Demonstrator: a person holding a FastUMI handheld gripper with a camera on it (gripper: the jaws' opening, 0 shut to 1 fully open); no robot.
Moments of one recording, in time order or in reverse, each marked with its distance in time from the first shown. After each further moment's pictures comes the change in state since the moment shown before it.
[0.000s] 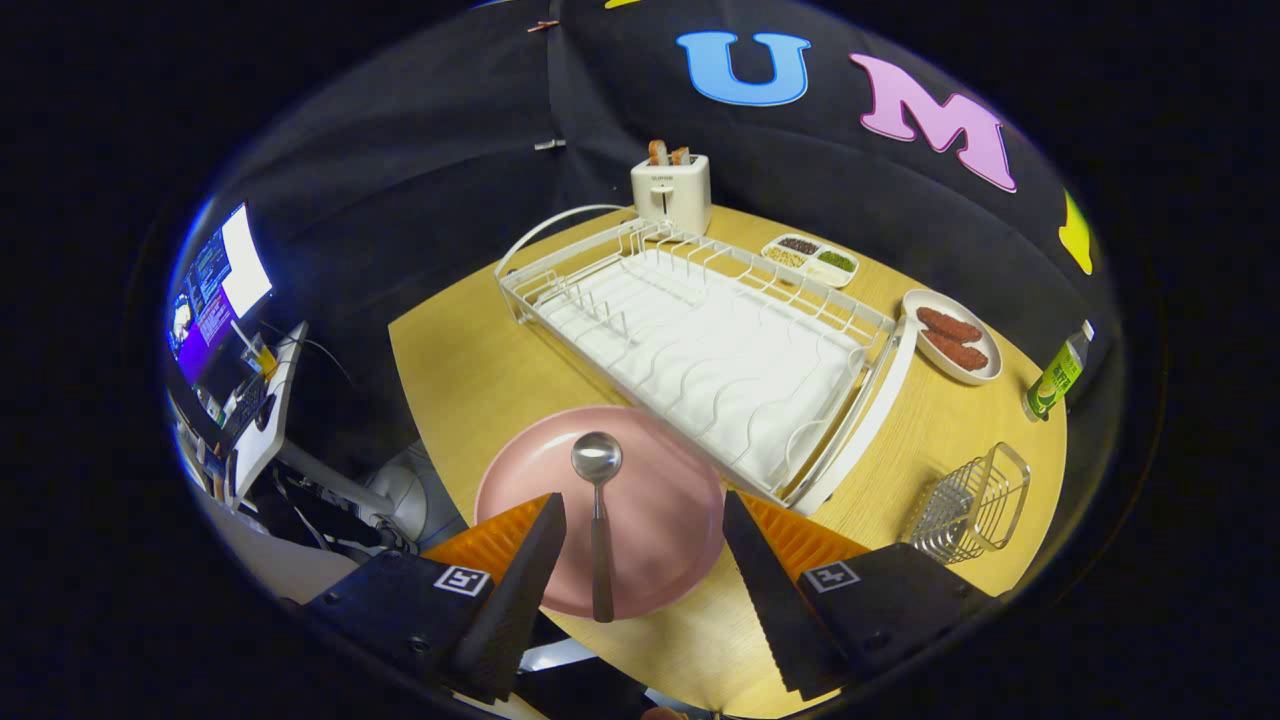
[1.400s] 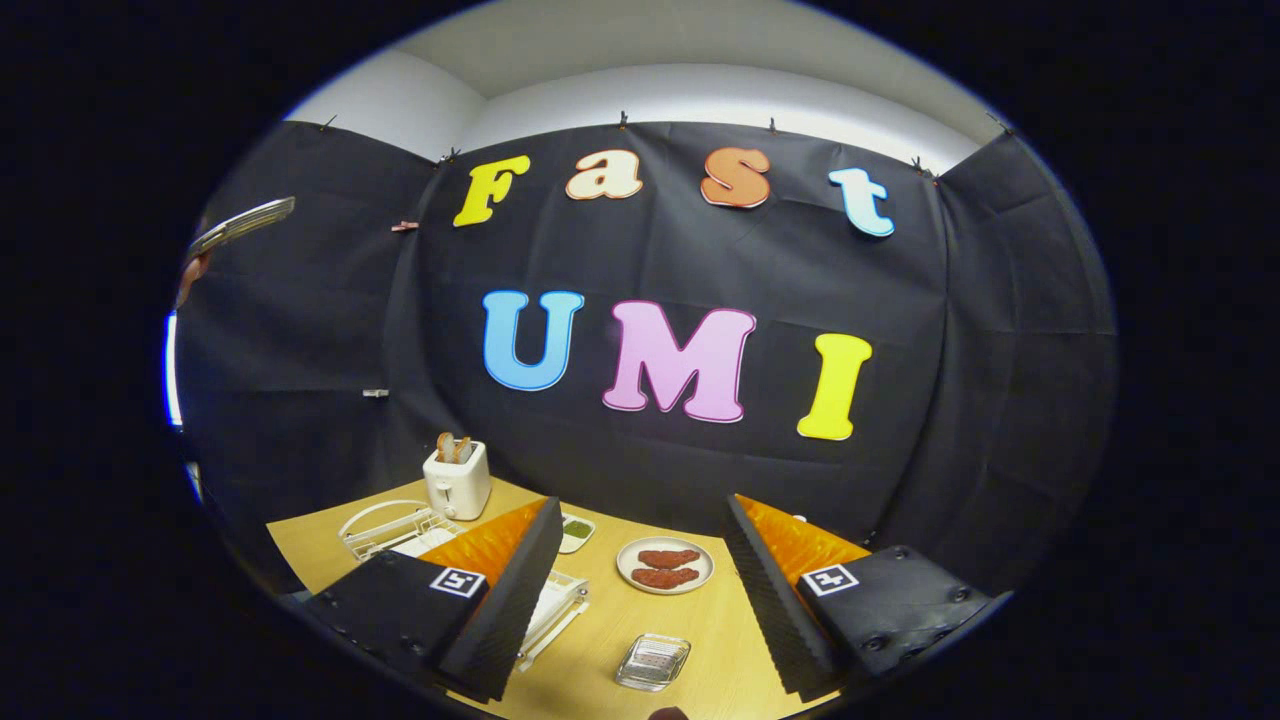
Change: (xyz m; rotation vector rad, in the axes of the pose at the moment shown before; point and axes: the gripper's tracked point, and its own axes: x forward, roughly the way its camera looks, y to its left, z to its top) arm -0.276 -0.181 0.175 0.030 -0.723 -0.556
